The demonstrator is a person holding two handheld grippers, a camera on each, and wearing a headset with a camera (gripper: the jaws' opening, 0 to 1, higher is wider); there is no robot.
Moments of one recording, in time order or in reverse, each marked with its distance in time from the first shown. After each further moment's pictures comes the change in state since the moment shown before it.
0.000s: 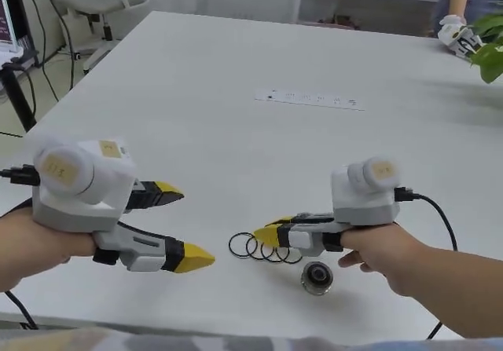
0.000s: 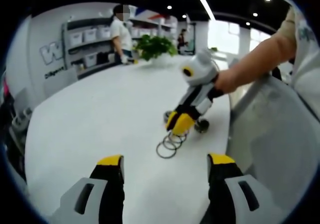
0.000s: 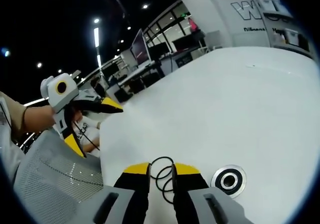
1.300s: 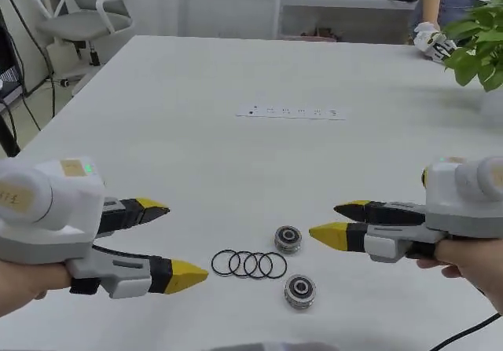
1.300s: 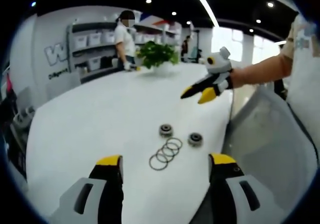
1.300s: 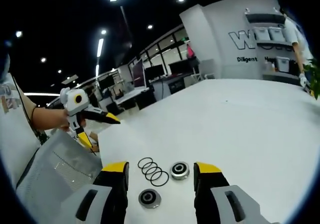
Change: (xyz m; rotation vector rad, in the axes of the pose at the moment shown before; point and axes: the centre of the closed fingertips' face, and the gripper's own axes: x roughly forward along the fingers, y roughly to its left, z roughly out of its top) left arm -0.008 -0.020 0.028 -0.029 -0.049 0.024; right arm -0.126 -0.009 0.017 -0.139 -0.162 -0.115
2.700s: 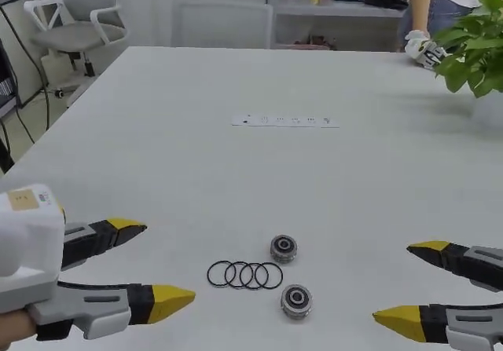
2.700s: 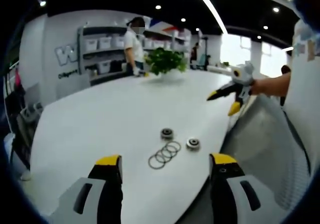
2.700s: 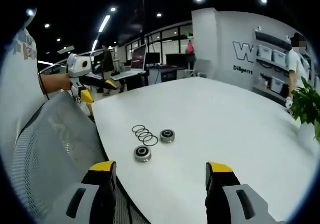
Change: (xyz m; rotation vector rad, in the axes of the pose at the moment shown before) left arm -0.023 -0.010 0.005 -0.047 -0.059 0.074; right arm -0.080 0.008 -0.046 -0.189 0.112 -0.153
